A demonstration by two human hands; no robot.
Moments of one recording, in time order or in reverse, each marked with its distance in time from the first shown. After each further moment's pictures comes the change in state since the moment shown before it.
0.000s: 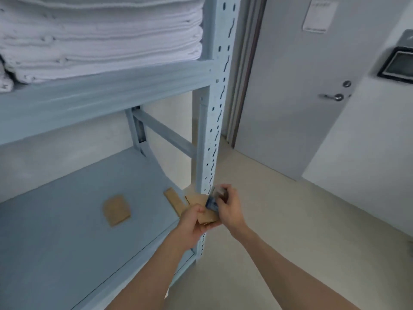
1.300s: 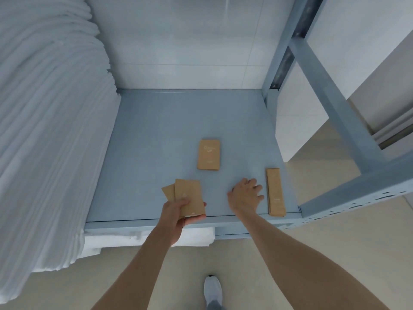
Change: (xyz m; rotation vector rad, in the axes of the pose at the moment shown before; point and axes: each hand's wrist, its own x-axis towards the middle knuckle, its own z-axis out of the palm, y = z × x) left_hand 0.005 0.003 -0.264 -0.379 0.694 0.353; right_hand 0.088 0.115 0.297 -1.196 -0.539 -0.154
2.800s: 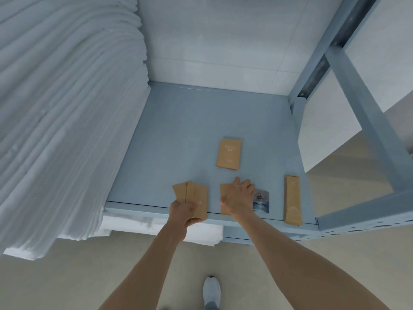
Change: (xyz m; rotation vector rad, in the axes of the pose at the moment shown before) left_hand 0.000 -0.012 -0.025 0.094 0.345 -0.051; right_hand -0.028 -0.042 0.008 -0.133 -0.045 -0.295
